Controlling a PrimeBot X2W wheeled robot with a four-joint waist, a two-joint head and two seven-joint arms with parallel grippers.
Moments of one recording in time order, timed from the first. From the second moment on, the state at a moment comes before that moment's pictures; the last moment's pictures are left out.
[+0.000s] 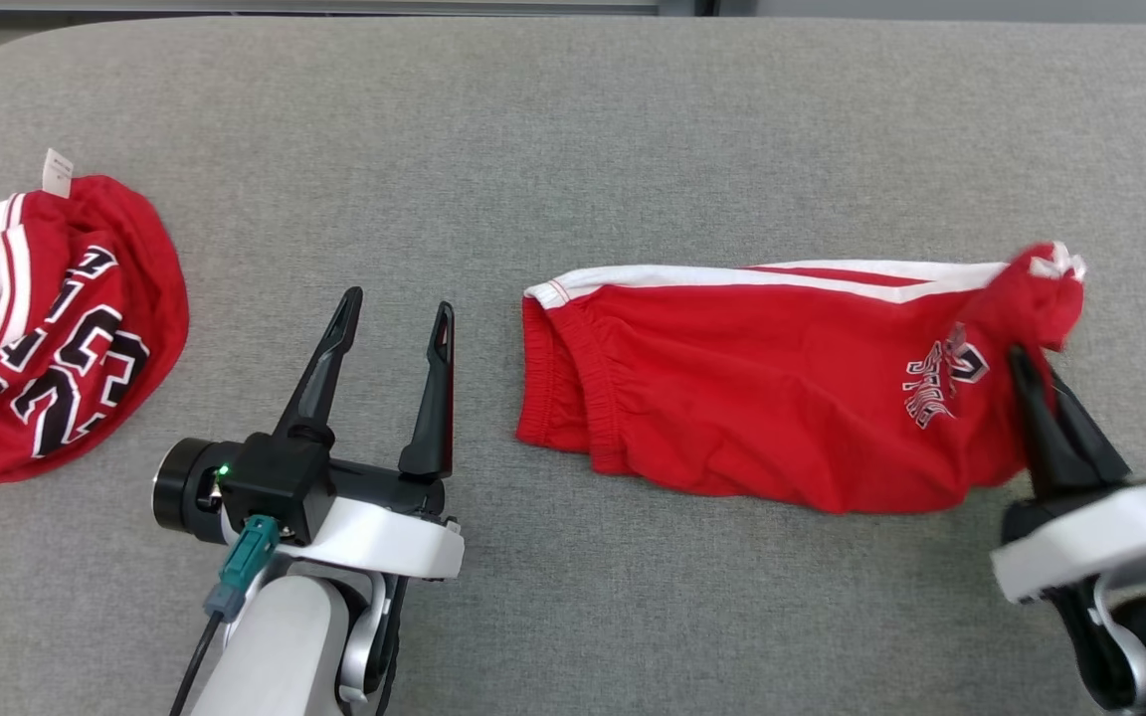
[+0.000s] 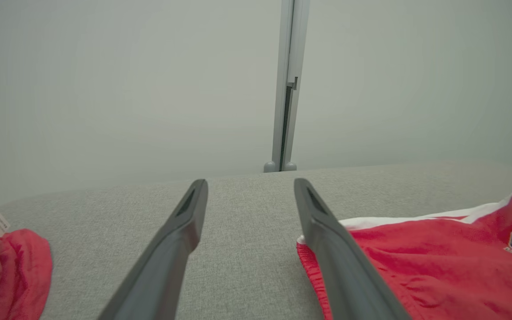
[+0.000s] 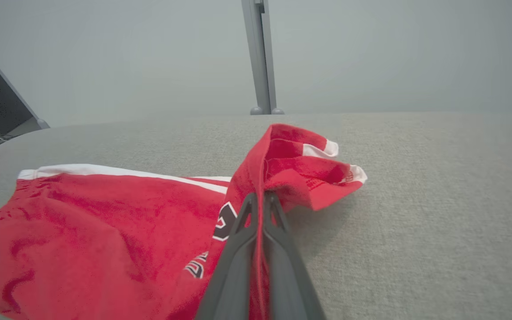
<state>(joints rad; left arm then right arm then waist) -0.27 0.05 -0.27 0.12 -0.18 0.06 -0.26 -0.15 -0.26 0.08 0.10 0.37 0.13 0.00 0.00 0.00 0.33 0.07</state>
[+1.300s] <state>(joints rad) -0.25 0.05 -0.29 0.12 -0.21 0.09 -0.26 -0.31 -0.19 0.32 0.06 0.39 0.13 -0.15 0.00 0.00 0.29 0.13</state>
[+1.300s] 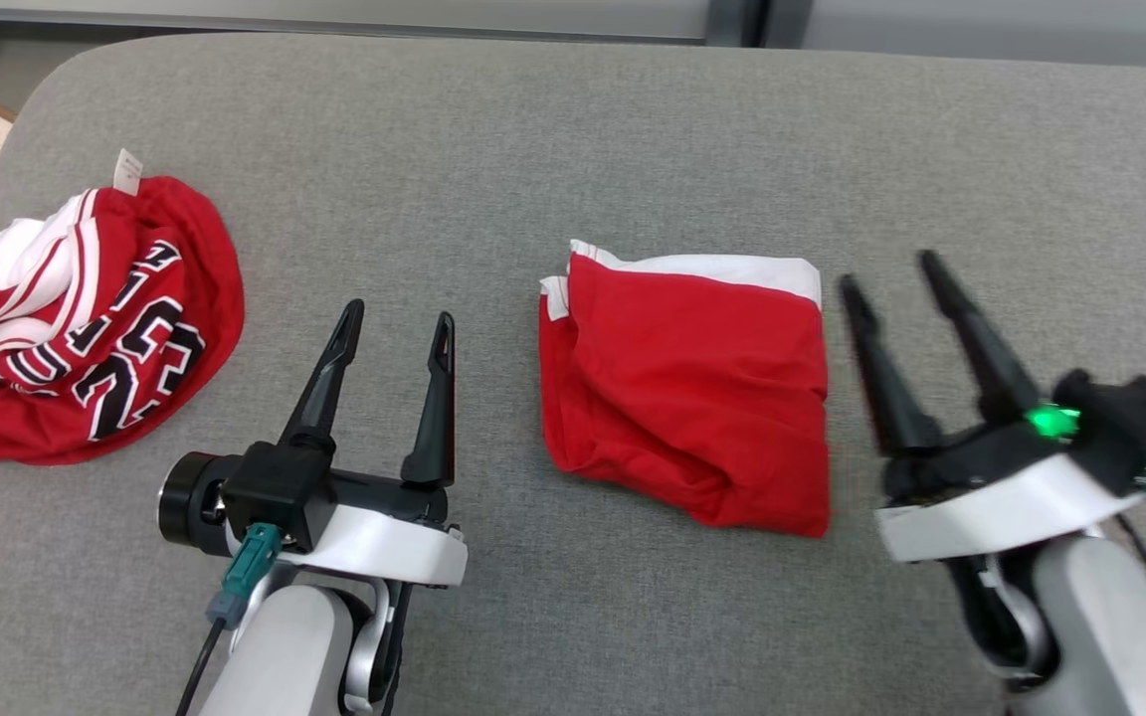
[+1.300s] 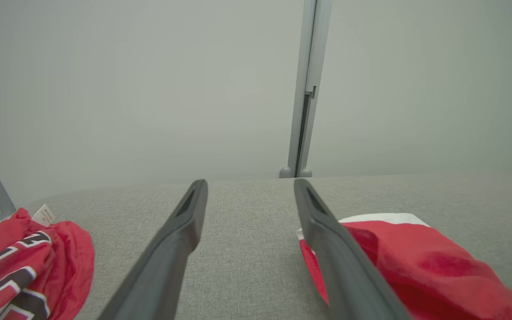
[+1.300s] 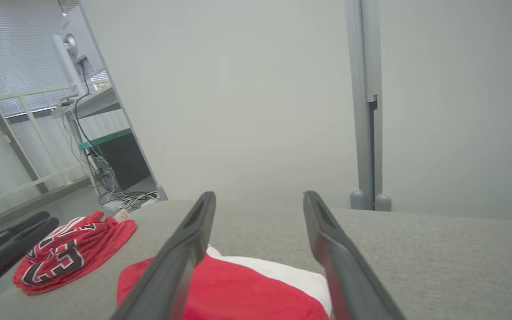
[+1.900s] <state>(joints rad) -0.16 0.10 -0.22 0.14 -0.20 0.08 -0.26 -0.03 -0.21 0.02 -0.05 0.35 0.13 -0.10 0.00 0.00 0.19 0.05</state>
